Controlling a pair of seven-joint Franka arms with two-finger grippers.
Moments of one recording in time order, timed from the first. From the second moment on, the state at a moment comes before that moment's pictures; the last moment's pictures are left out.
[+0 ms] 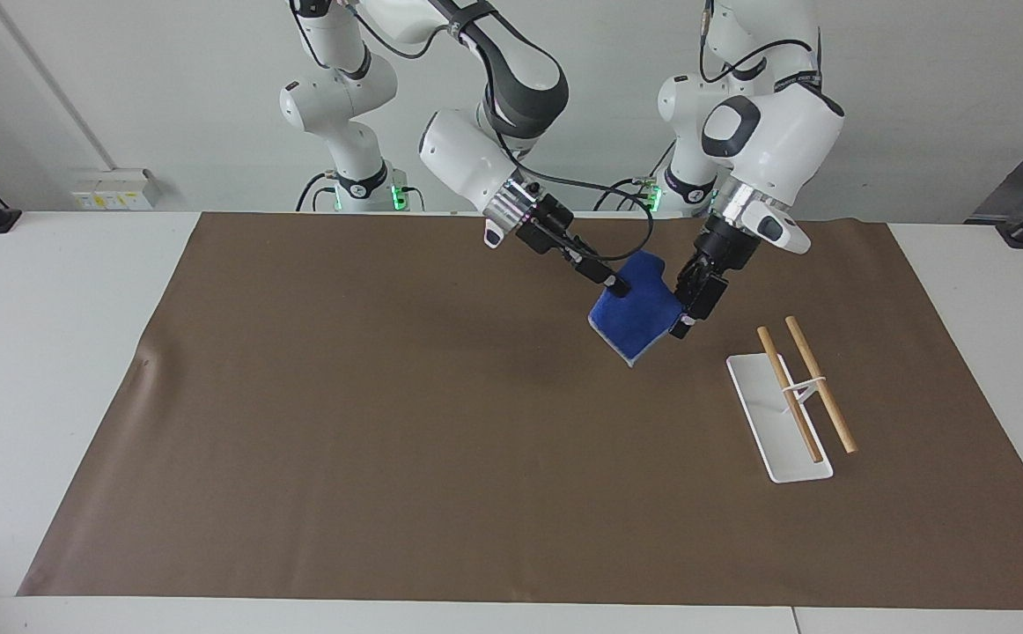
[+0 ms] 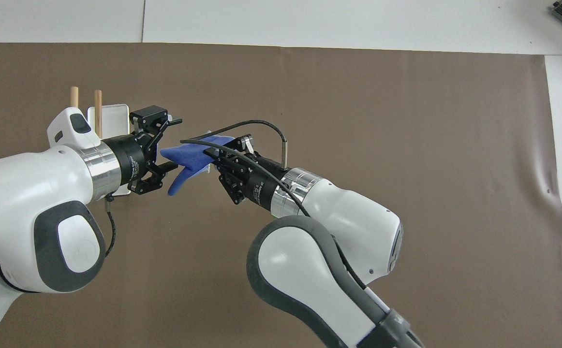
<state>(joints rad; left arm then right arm) -0.04 -0.11 -0.33 -2.17 -0.62 2.58 -1.11 0.62 0.19 0.13 -1.85 1.53 2.89 0.69</state>
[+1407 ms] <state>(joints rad) -0.03 -0.10 -0.33 -2.16 -0.62 2.58 -1.05 0.62 0.20 0.13 -1.85 1.53 2.89 0.69</state>
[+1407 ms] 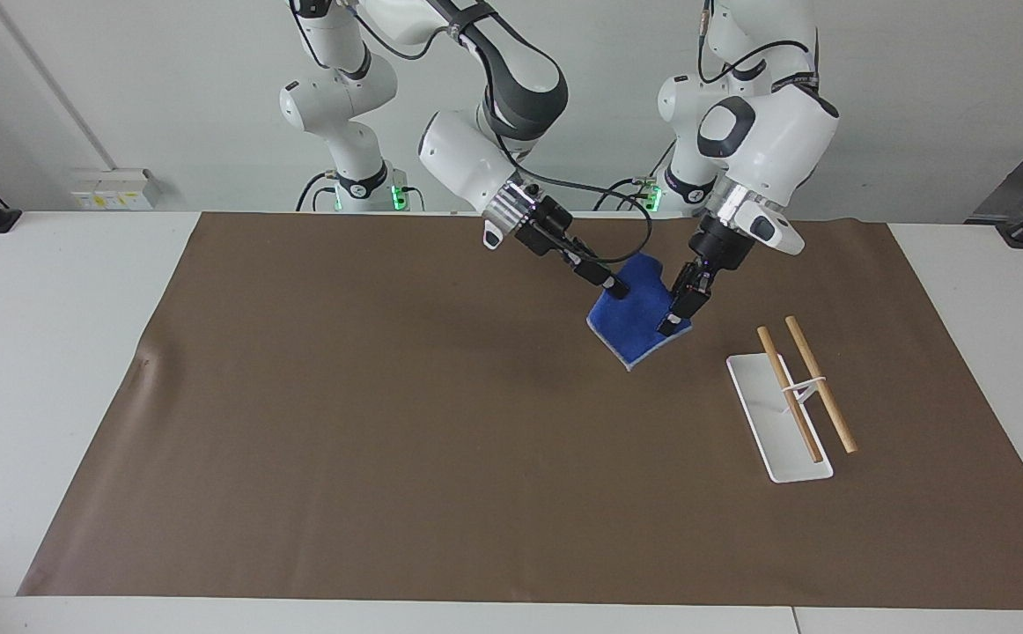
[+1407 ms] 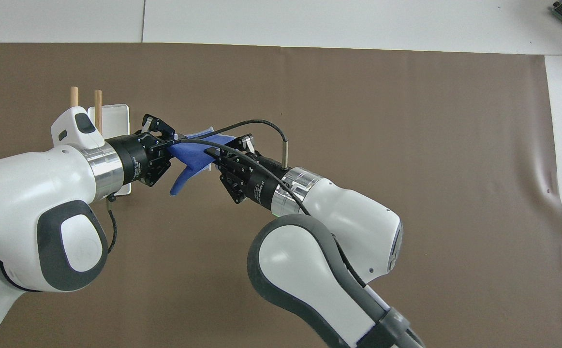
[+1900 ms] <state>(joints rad) -0.03 -0.10 -0.32 -2.17 -0.62 2.58 -0.98 0.62 0.20 0.13 -1.85 1.53 2.89 0.69</state>
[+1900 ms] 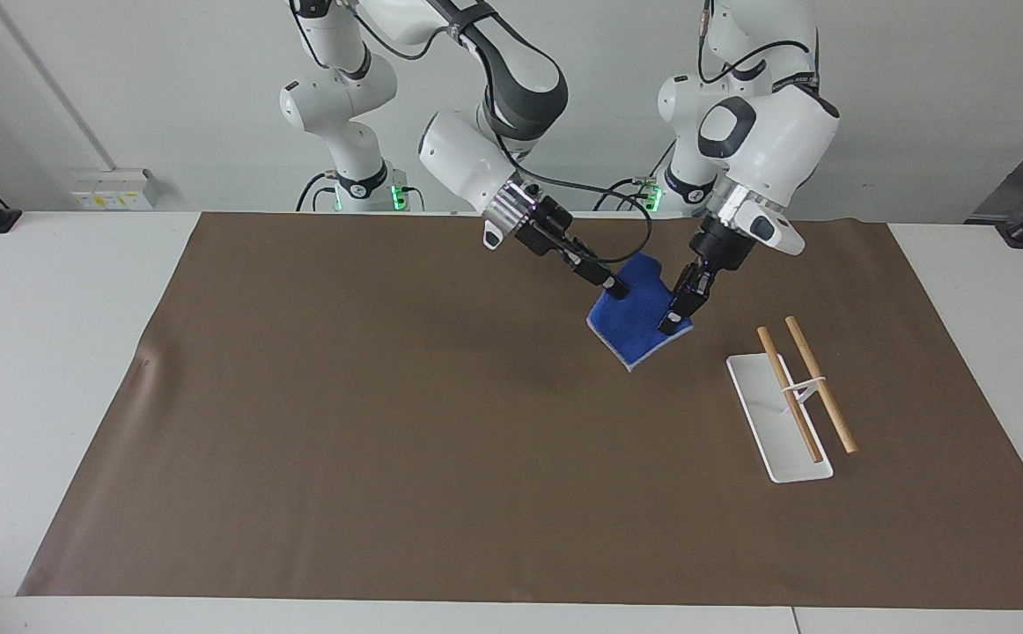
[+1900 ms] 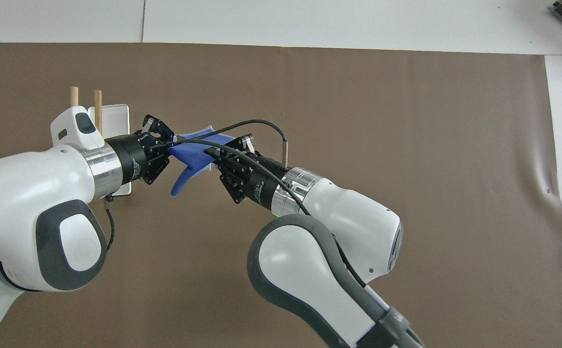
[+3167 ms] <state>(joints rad) -0.03 -0.10 -0.30 -2.16 -0.61 2.58 -0.69 0.41 0.20 0.12 -1.96 1.48 2.97 -0.29</state>
